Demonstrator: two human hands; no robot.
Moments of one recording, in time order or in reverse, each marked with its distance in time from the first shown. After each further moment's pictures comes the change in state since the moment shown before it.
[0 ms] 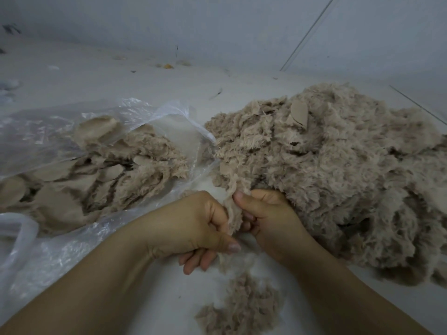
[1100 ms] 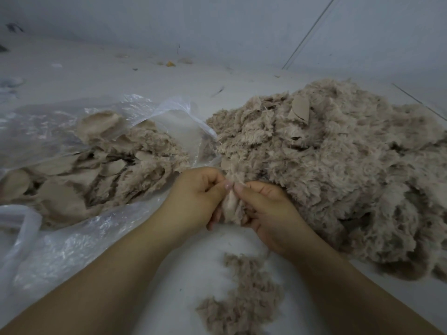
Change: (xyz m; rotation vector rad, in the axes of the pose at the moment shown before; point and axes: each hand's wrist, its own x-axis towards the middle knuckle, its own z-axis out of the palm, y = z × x) left_hand 0.025 -0.006 0.014 -0.103 0.668 0.203; right_hand 0.006 0.001 -0.005 -0.063 -0.035 -0.027
